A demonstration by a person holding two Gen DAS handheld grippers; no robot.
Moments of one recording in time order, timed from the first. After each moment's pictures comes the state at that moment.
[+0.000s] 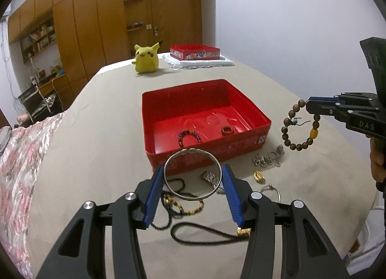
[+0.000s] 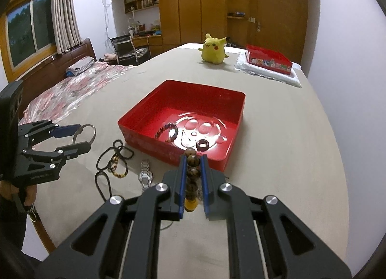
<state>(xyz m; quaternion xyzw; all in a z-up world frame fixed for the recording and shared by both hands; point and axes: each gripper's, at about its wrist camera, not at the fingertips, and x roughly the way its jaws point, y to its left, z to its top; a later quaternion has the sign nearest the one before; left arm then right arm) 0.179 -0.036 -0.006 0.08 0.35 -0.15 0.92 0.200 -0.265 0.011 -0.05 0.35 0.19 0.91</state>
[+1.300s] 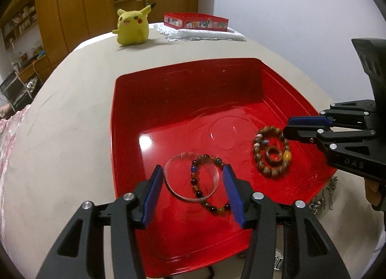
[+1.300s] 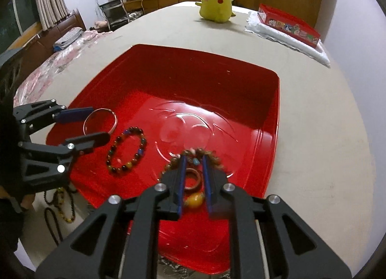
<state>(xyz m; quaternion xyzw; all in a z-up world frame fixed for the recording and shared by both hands) 0.358 -0.052 -0.084 0.07 0.43 -0.18 0.88 0.366 -0.221 -0.080 -0.08 0.46 0.18 0.87</state>
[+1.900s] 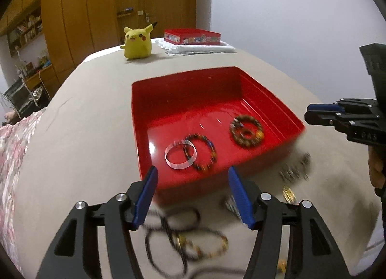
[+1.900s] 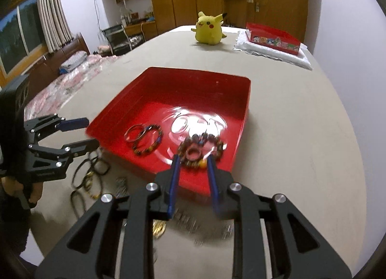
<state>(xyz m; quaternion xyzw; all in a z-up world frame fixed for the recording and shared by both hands) 0.256 -0.030 -0.049 0.07 0.38 -0.18 0.90 0.265 -0.264 -0.039 -0.02 0.41 0.19 0.89</state>
